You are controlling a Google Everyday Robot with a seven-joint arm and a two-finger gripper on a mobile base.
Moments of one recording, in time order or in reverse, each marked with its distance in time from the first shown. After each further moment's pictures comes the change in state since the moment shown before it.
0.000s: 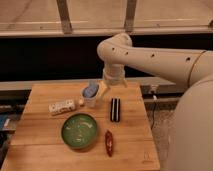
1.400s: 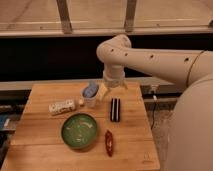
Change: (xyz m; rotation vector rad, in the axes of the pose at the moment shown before) arm 0.018 0.006 0.011 0.010 0.057 -0.002
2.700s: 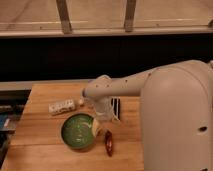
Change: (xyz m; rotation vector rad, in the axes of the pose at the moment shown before) arm 0.081 0.084 0.148 -0.067 0.321 0.000
